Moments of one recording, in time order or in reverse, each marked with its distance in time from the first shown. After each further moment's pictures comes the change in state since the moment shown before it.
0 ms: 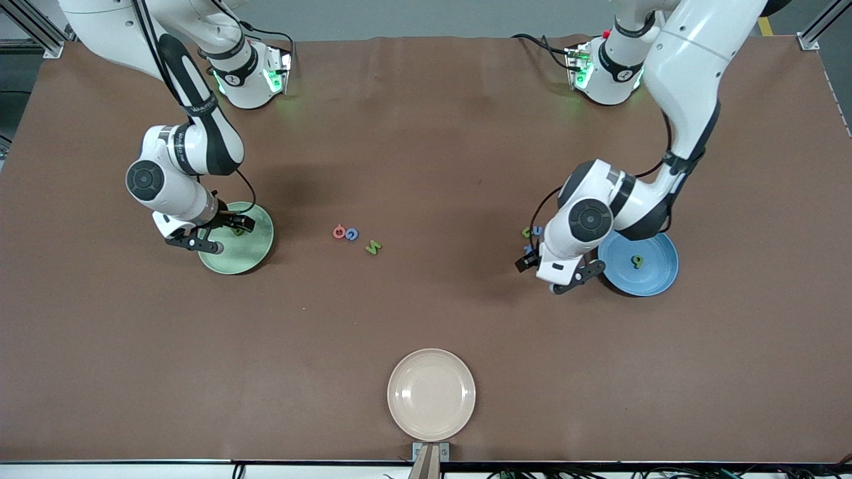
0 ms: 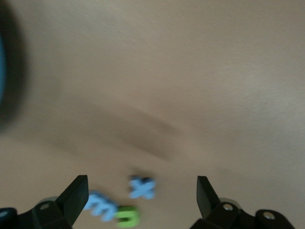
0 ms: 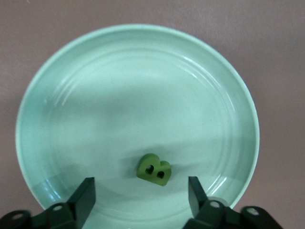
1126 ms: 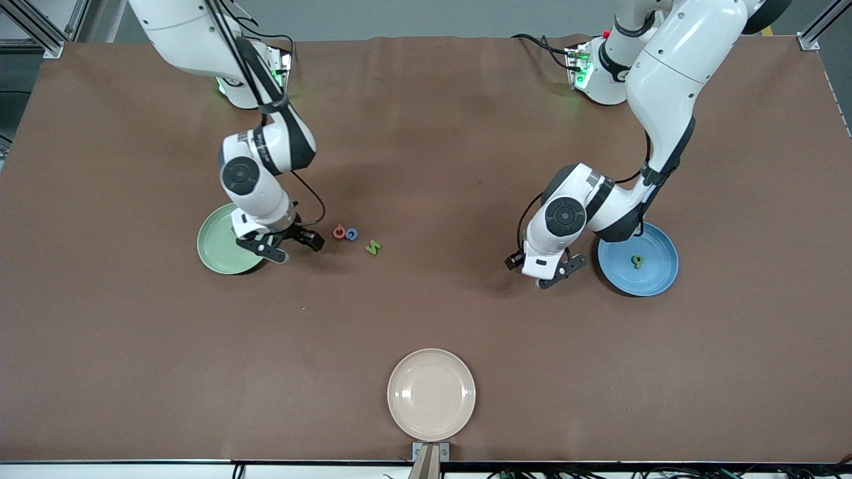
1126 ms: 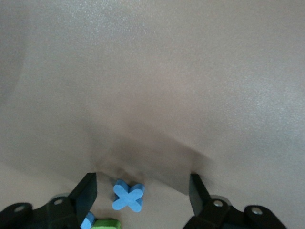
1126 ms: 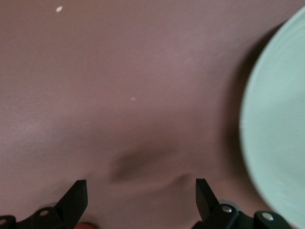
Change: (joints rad) left arm -0.020 0.043 -0.003 -0.043 0.086 0.061 -0.108; right arm 0.332 0.171 0.022 0.160 0.040 0.160 0.553
